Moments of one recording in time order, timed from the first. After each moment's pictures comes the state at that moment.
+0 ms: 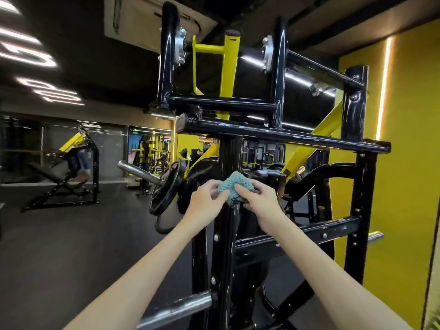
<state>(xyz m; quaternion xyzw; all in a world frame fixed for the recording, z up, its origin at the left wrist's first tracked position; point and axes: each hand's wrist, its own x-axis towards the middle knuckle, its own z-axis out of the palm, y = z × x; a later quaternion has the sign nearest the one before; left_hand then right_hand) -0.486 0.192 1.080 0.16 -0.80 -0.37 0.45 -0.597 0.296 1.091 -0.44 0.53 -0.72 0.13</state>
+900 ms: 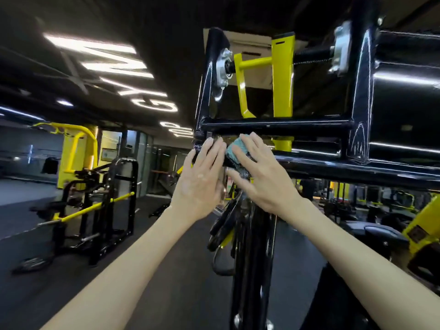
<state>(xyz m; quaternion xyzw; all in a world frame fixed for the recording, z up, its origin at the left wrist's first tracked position) -0.539 0.097 1.182 0.36 -0.71 0.40 0.45 -0.710 0.151 1.219 -0.74 0.38 -0.35 -0.44</state>
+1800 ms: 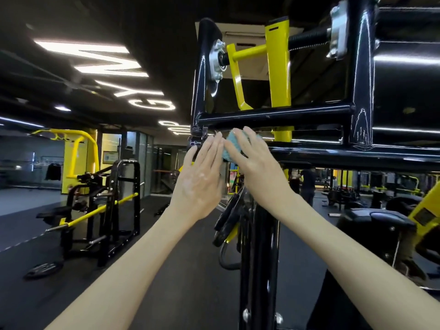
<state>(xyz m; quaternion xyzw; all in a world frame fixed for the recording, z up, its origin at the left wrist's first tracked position) -0.540 0.096 1.181 0.36 -0.70 0.44 0.44 -0.694 0.143 1.214 -0.68 0.38 -0.34 -0.52</state>
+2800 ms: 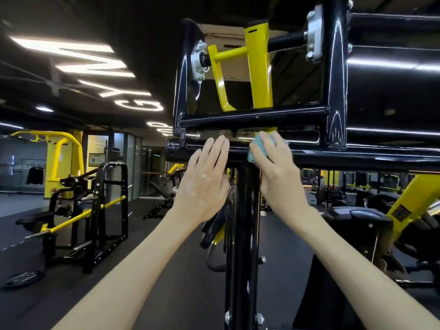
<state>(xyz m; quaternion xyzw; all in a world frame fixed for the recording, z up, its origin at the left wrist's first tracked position) -0.583 0.105 1.183 0.31 -0.74 0.36 0.47 -0.761 0.154 1.199 -0.64 0.40 -0.45 -0.48</state>
